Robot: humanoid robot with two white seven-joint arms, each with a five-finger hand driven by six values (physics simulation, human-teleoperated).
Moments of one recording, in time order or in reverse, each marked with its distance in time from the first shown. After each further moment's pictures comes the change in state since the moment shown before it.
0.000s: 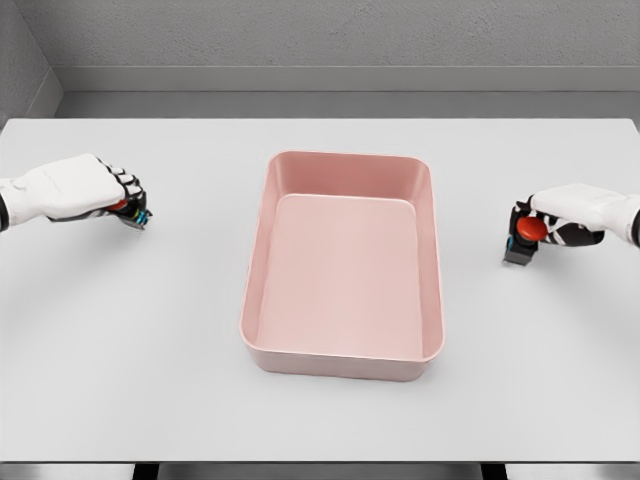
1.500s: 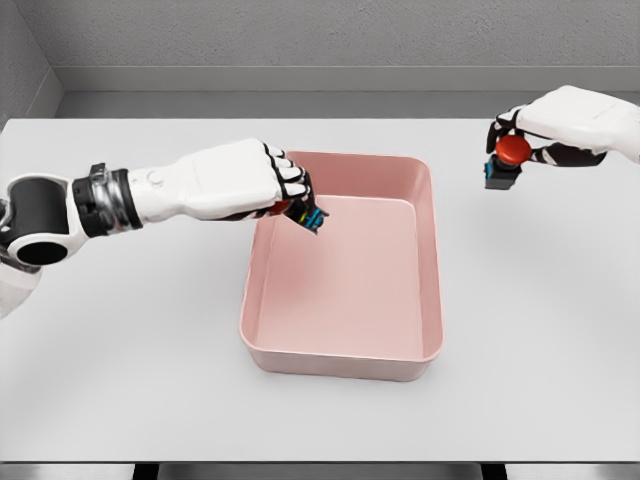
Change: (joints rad) left arm -0.060 -0.260 -0.052 -0.309 0.154 -0.002 -0.004; right arm -0.195 0.030 -0.057 -0.051 -0.005 -0.209 0.000
